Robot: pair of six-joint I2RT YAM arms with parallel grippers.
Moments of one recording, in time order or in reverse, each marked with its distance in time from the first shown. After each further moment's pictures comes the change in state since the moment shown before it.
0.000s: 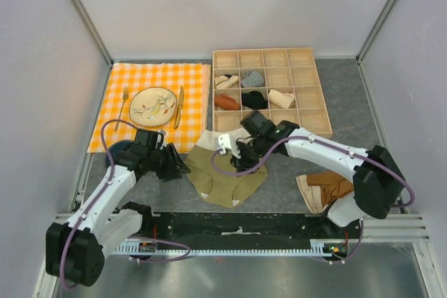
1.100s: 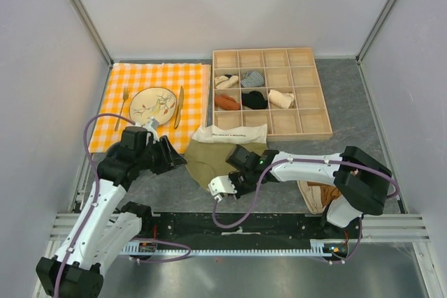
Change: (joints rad) left arm 0.000 -0.145 0.132 -0.079 -0.025 0.074; right arm 0.174 0.058 -0.196 0.167 0.285 -0.217
